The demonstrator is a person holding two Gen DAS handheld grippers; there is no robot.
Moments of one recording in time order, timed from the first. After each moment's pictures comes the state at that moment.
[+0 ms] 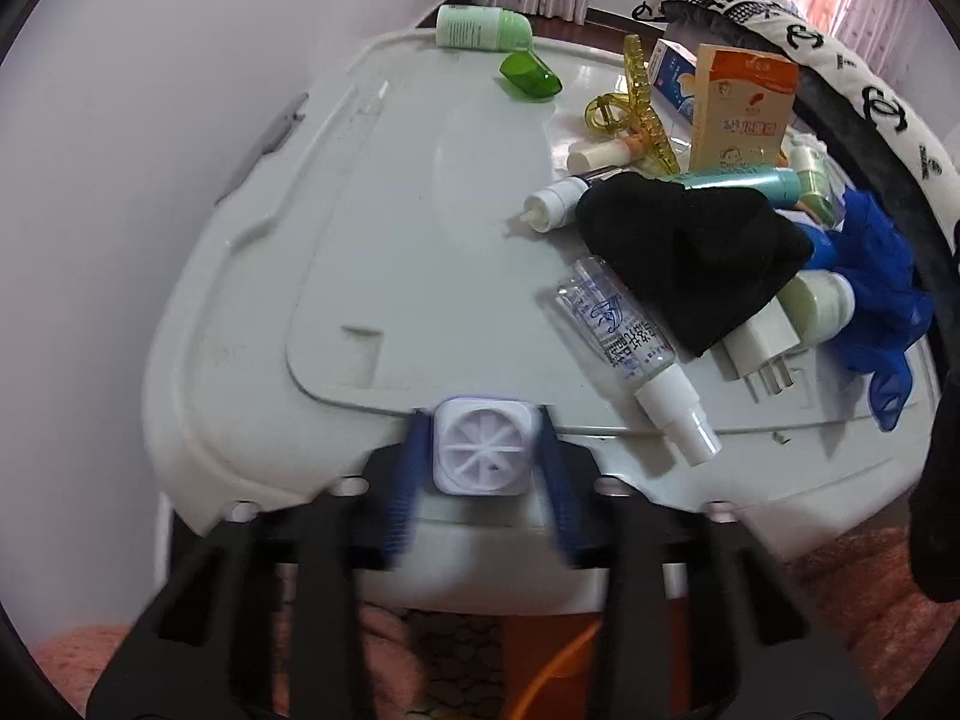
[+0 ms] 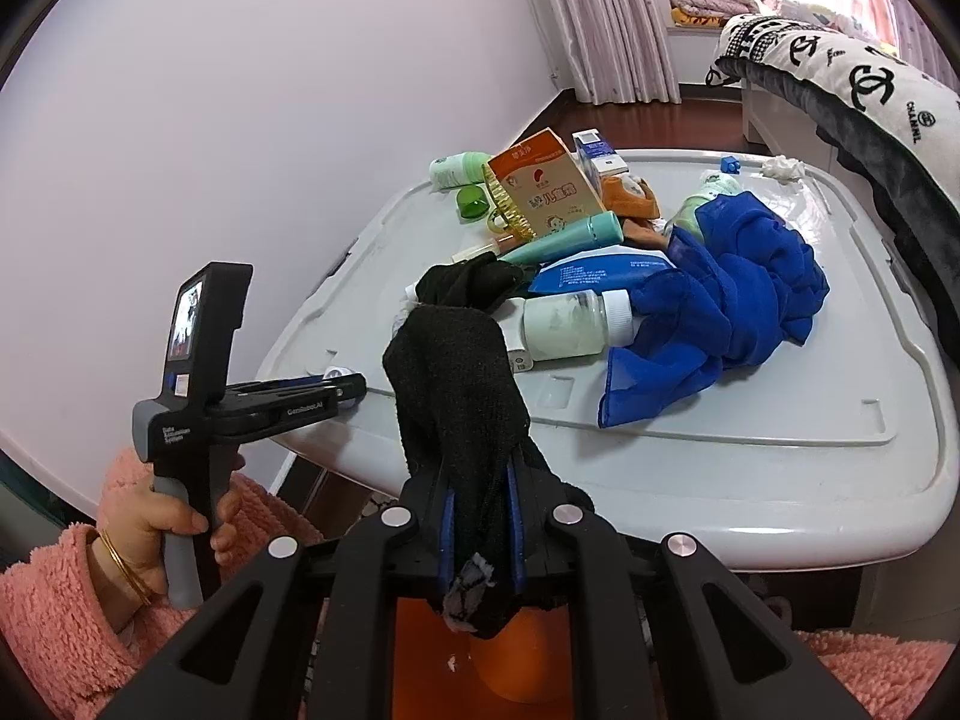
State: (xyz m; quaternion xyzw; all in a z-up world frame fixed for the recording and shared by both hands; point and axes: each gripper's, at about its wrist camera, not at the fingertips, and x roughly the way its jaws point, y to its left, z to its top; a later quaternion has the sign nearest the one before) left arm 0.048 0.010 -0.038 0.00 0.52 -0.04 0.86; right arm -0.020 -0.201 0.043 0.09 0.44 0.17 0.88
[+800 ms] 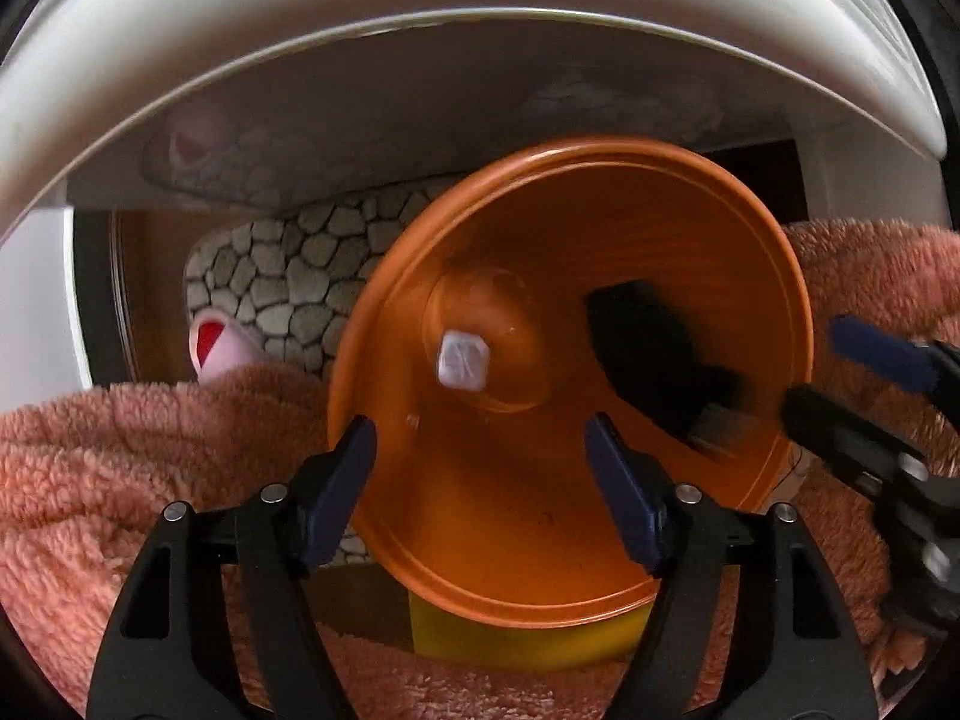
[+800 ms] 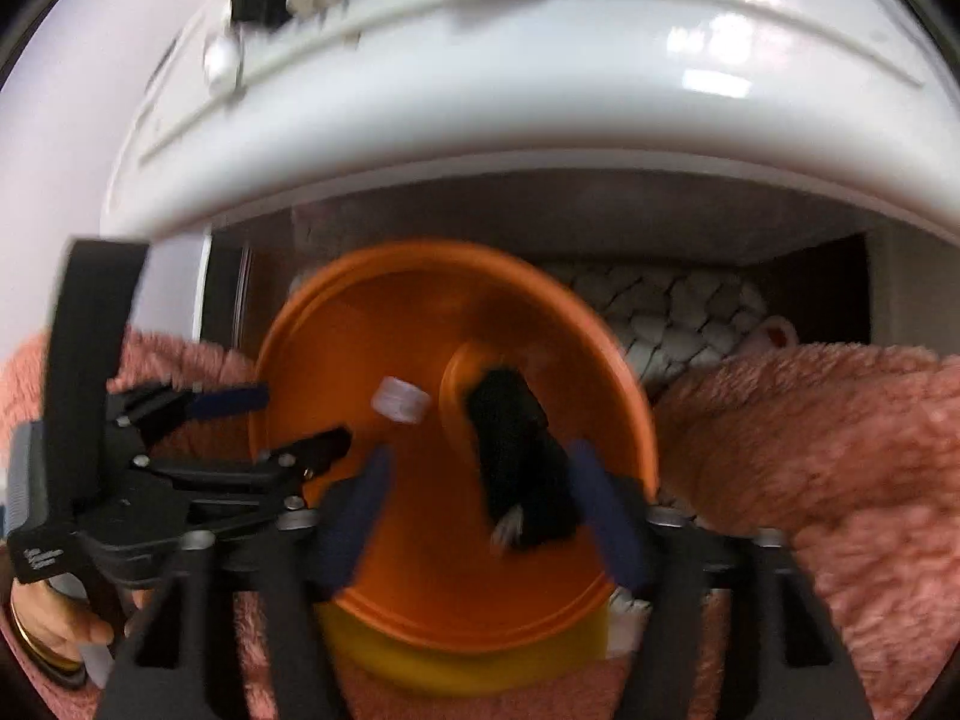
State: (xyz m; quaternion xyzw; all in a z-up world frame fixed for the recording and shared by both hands) left arm -0.030 -0.063 -0.136 0.06 0.76 -0.15 0.63; right arm -0.046 -0.194 -0.070 0.11 0.69 0.05 0.71
